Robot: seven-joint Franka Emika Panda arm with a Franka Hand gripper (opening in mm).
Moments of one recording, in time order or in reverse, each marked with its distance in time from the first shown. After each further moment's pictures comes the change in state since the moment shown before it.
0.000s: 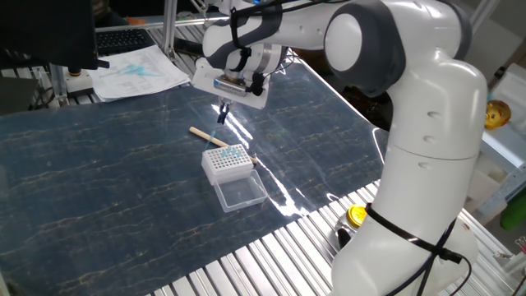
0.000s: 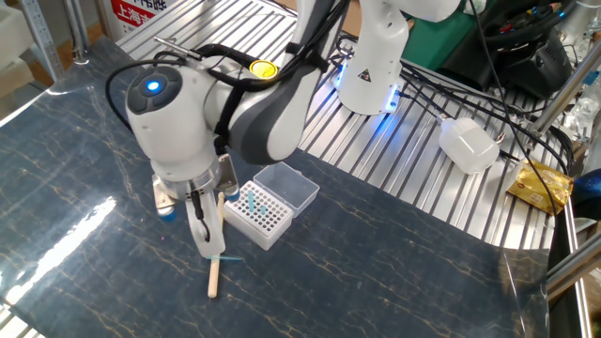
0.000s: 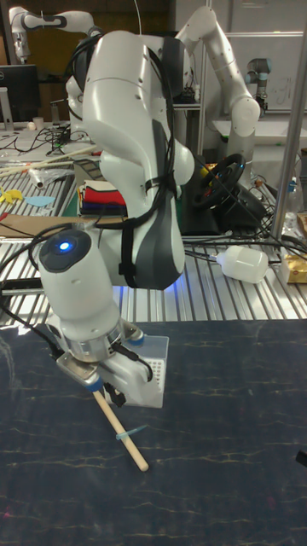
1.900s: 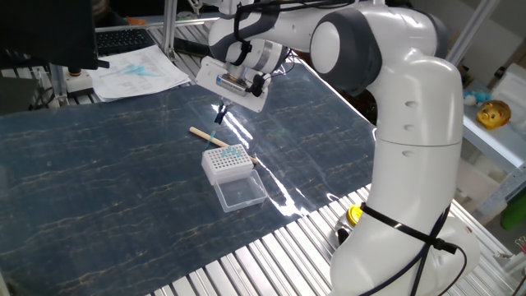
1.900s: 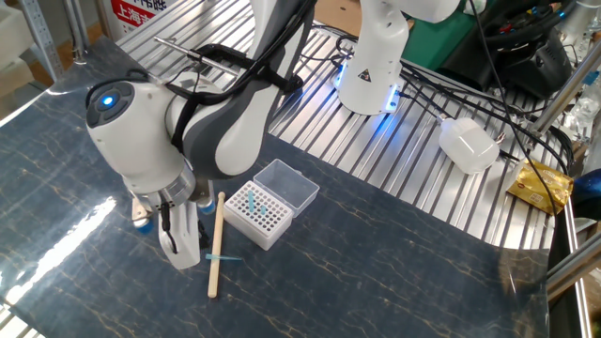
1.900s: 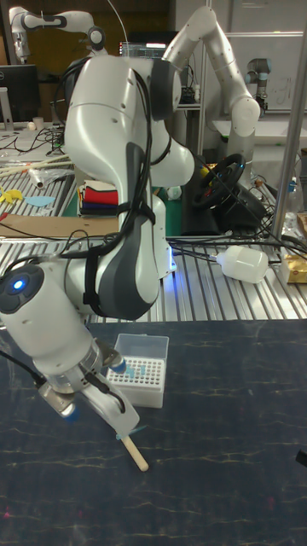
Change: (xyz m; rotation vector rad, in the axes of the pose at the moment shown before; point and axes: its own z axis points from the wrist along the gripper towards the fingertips) arm -0.032 0.003 0.022 -0.088 0.107 0.084
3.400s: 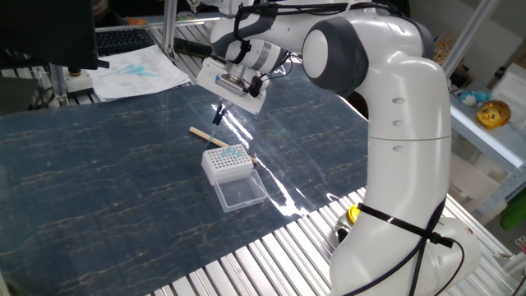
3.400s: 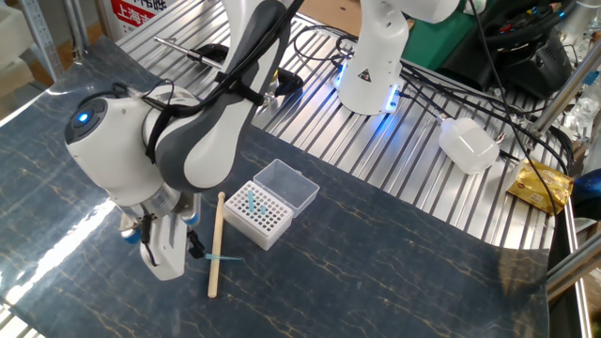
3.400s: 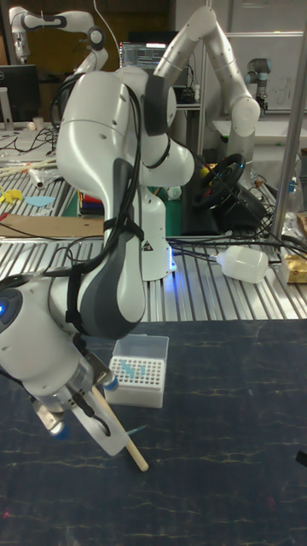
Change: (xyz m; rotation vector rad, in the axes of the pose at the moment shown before) arm -0.019 0.003 0.016 -0.027 0.075 0.095
